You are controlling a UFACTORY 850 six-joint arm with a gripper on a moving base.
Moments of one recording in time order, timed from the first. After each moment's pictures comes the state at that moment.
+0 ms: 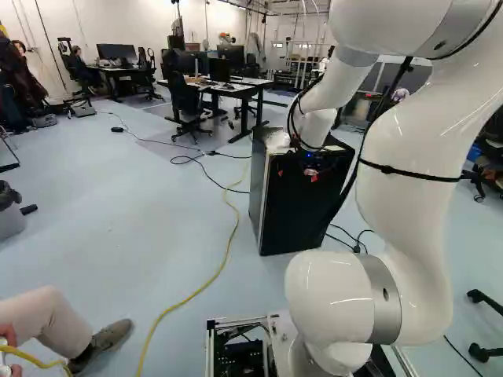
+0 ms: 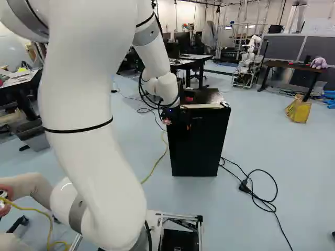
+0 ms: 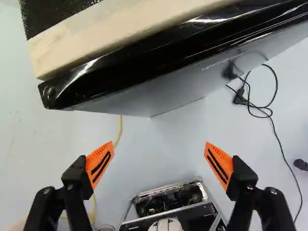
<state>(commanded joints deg) -13.2 -13.6 -48.0 5.7 -11.3 0.0</state>
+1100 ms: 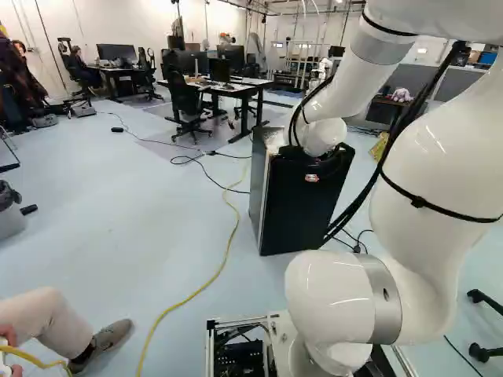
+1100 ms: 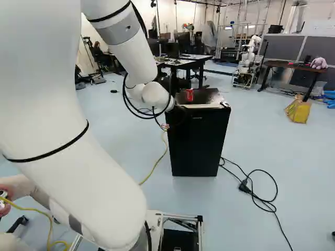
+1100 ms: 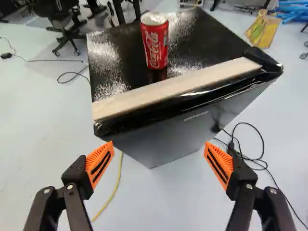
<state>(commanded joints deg) -12.4 -1.0 -33.9 5.6 20.1 0.0</state>
